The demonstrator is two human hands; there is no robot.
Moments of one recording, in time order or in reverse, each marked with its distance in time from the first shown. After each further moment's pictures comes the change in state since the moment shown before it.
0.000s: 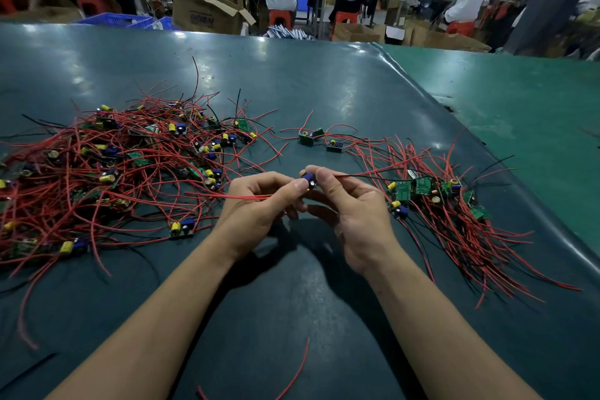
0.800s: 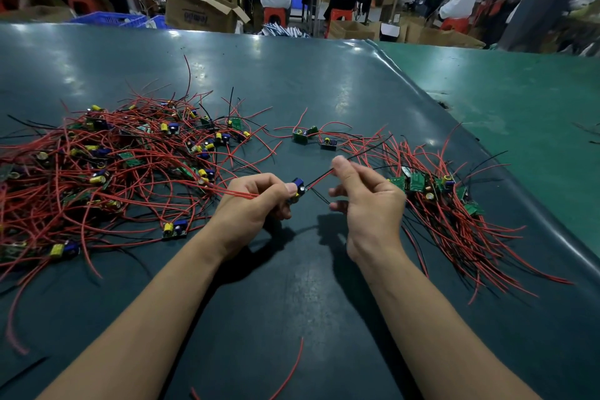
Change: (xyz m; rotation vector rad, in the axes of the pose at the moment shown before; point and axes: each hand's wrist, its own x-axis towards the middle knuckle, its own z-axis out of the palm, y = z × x) left_hand 0.005 0.001 -0.001 0.019 -0.039 -0.166; right_hand 0.009 -0.001 -0.010 -0.085 0.389 -0.172
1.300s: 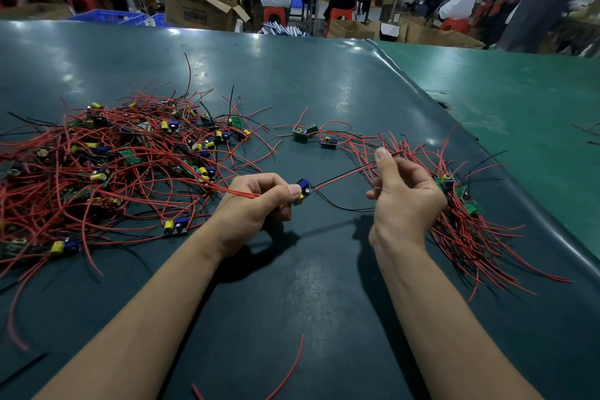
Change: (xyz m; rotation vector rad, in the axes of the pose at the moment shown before) left_hand -0.002 0.003 -0.003 0.019 -0.097 0.007; right_hand 0.021 -0.008 -0.018 0.035 0.312 -0.194
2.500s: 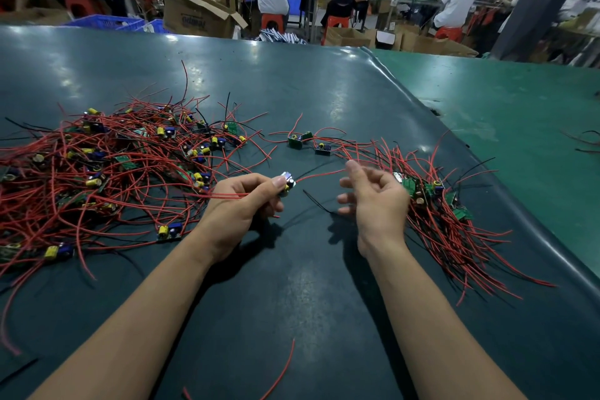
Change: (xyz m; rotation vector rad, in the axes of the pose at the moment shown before) left_hand 0.006 -0.009 -0.004 -0.103 0.098 0.025; right_hand 0.000 0.002 -0.002 -0.158 -0.278 0.197
